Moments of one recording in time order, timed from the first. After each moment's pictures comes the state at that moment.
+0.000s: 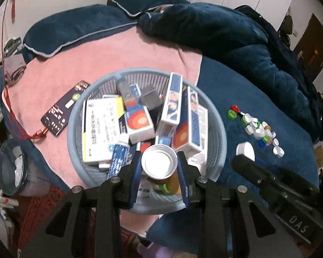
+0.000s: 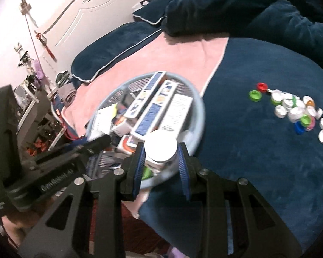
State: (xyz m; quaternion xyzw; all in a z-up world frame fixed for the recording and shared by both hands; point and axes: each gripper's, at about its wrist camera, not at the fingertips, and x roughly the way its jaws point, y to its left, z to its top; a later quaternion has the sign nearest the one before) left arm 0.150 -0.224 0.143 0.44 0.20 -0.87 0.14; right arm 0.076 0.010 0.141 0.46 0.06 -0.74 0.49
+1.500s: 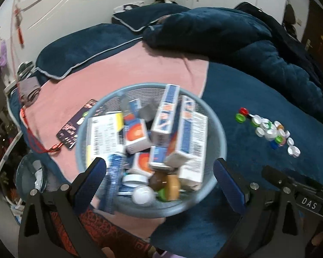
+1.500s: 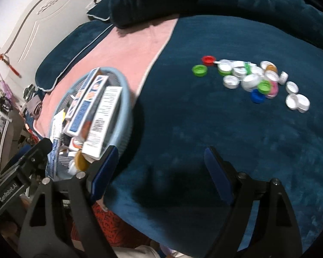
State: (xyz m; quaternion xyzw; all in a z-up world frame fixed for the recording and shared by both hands) left arm 0.133 -0.177 0.160 0.42 0.12 -0.88 0.19; right arm 0.018 0.083 0.122 0.52 0.05 -0.77 0.37
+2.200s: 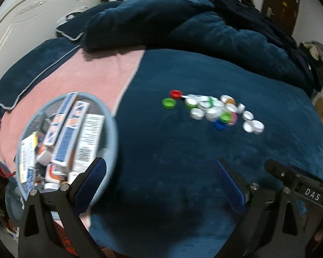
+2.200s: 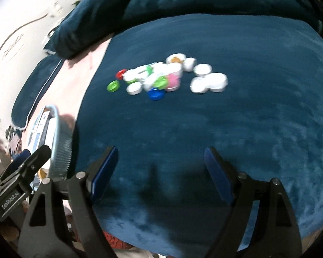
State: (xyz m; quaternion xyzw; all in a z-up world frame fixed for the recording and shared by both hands) left arm 0.066 -0.033 0.153 0.45 0.05 -0.89 0.07; right arm -0.040 0.229 0.120 0.54 -0.03 -0.81 0.24
